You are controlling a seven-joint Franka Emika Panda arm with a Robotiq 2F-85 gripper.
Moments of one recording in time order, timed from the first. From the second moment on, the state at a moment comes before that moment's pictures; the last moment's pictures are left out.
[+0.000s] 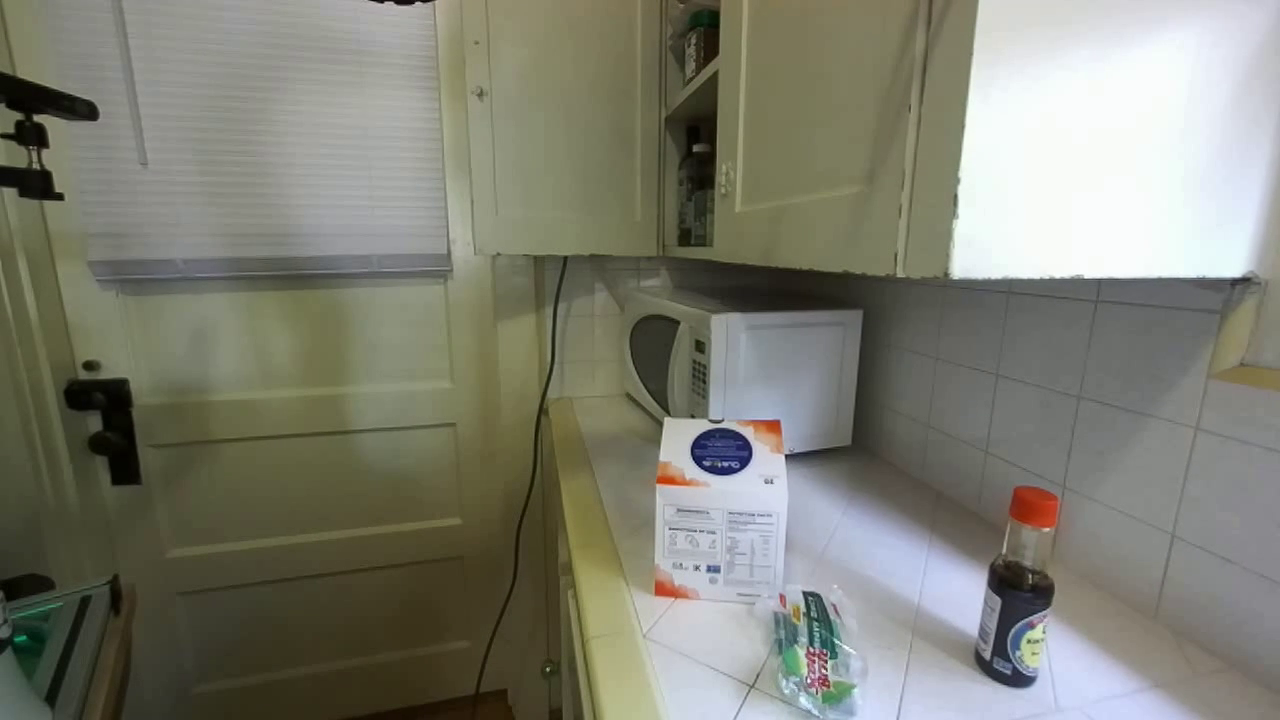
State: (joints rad) arm -0.09 -0.48 -0.31 -2.10 -0.02 2.97 -0.25
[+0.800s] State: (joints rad) arm -0.26 -0.45 -0.26 -2.10 -0.04 3.17 -0.20
